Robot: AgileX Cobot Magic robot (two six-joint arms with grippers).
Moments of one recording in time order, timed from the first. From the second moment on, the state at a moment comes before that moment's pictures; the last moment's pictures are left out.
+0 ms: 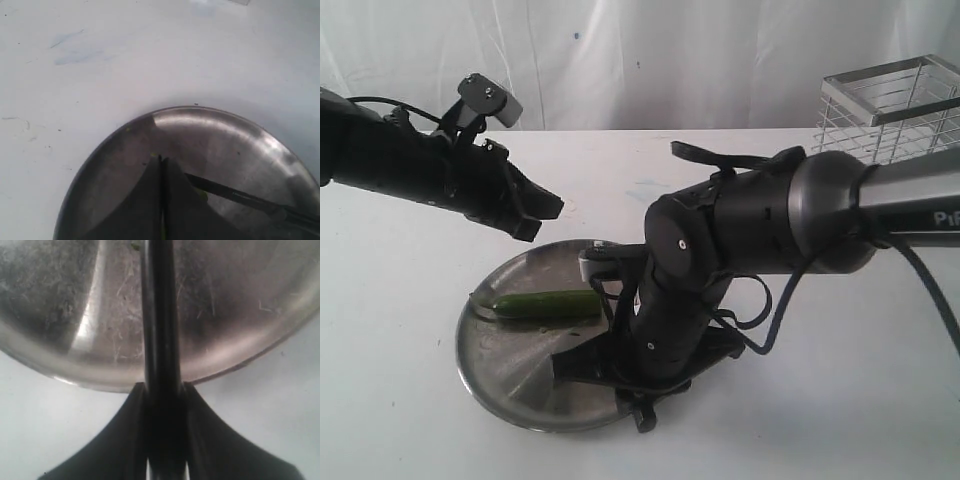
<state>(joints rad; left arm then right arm) -0.18 1.70 -1.08 -1.24 0.62 1.58 0.80 1.83 -1.11 0.19 0.71 0.36</state>
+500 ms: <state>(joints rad) -0.18 1.87 -1.08 -1.67 0.74 1.92 0.80 1.85 -1.12 0.29 0.74 0.34</state>
